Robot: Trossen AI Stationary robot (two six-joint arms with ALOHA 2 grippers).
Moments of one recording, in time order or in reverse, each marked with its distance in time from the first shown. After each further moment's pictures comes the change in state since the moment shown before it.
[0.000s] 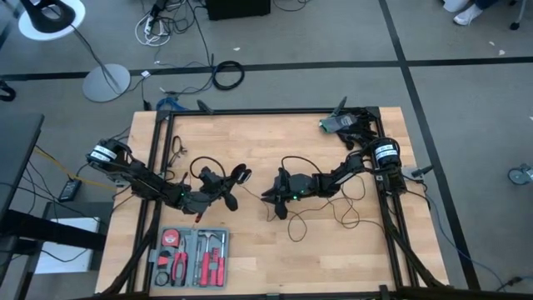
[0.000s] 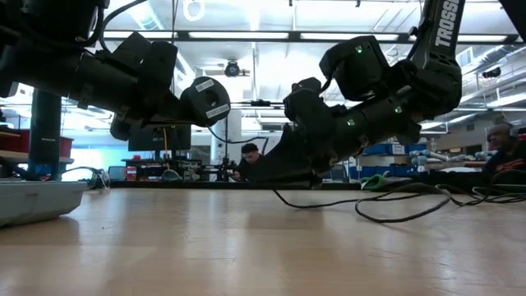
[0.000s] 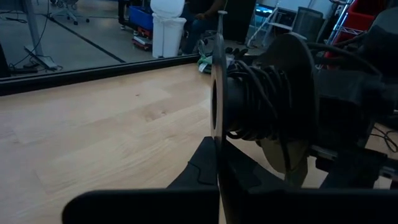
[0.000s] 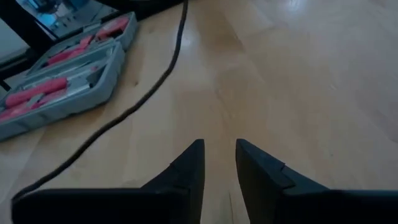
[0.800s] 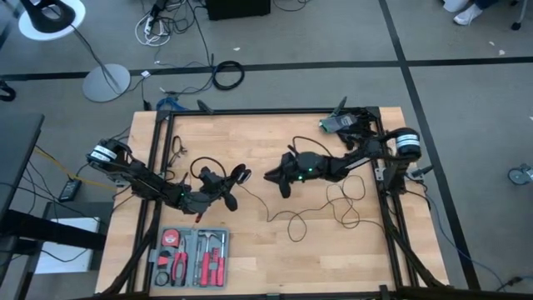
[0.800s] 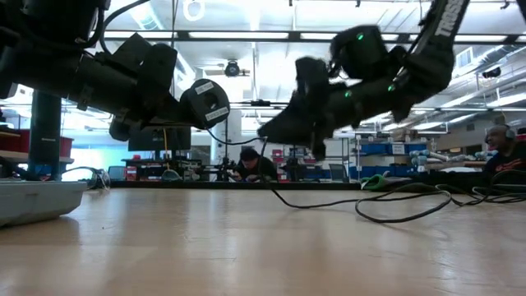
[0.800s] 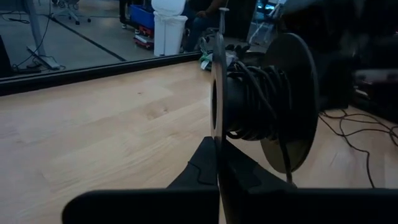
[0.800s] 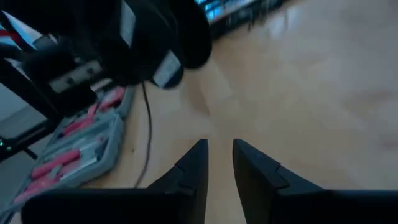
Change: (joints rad) left arm 0.000 0.000 0.000 -0.020 -0.001 -0.003; right arm -0.158 -0.219 -0.074 -0.034 -0.089 0.075
